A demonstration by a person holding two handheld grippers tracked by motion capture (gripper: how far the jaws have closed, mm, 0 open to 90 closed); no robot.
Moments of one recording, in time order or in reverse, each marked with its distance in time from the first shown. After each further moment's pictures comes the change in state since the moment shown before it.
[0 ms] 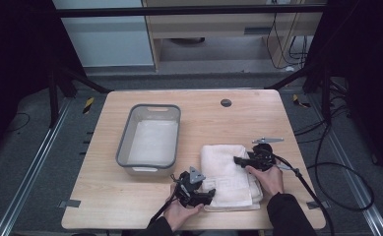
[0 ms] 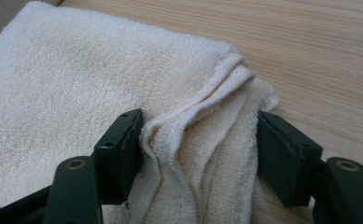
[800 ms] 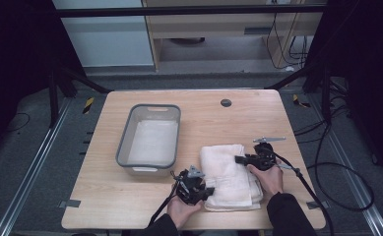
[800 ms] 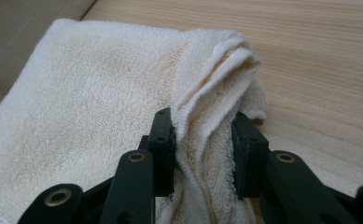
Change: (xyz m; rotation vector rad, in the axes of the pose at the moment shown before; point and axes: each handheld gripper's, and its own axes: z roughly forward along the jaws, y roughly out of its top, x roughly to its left) left arm 0.007 0.002 0.003 0.021 -0.143 -0.086; right arm 0.001 0.003 -0.006 0.013 0.086 0.056
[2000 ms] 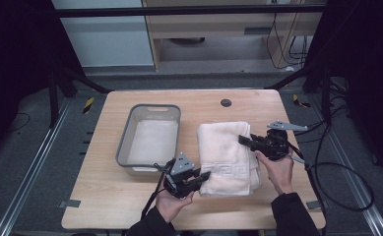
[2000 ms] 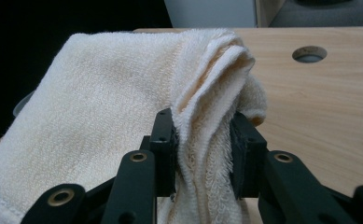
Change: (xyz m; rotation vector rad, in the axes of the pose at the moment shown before) left arm -0.015 0.037 -0.077 -0.244 0.023 0.150; right arm 0.047 0.046 -0.076 -0.287 0.043 -0.095
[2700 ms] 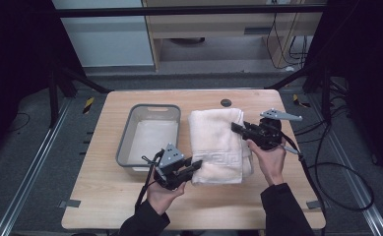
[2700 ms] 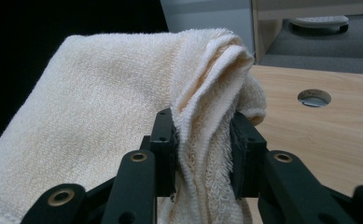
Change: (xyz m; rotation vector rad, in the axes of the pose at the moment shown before) left arm 0.014 0.019 -0.025 -0.072 0.062 0.006; right arm 0.025 0.033 0.009 -0.081 -0.013 -0.044
